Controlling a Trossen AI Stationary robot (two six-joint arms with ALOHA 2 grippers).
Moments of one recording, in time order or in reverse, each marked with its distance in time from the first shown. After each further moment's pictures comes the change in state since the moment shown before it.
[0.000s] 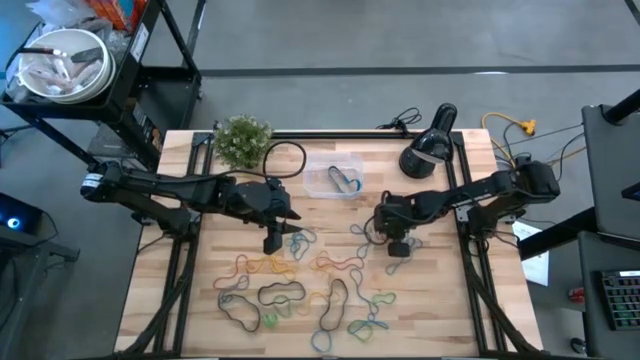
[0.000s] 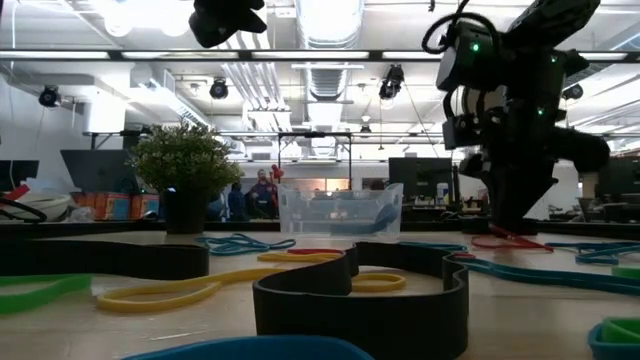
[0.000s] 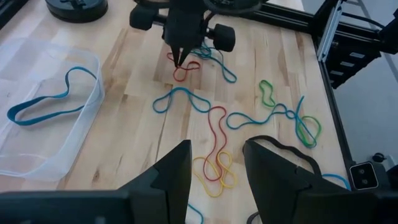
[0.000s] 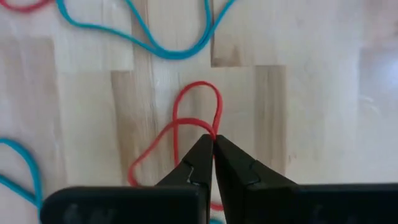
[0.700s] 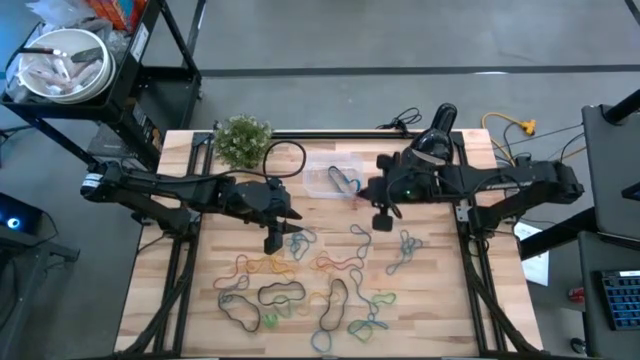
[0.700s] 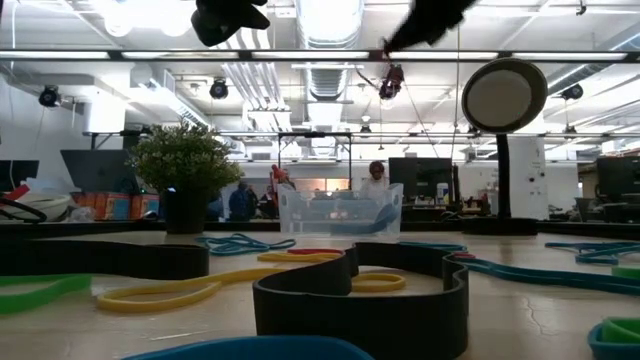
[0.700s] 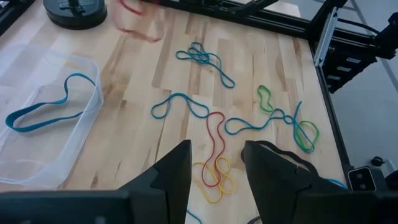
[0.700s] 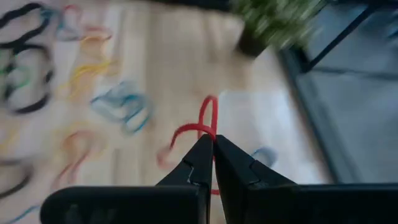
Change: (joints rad) left arm 0.000 0.000 0.000 0.022 0.000 0.003; right arm -0.003 -0.188 0.443 0.009 0.238 -0.183
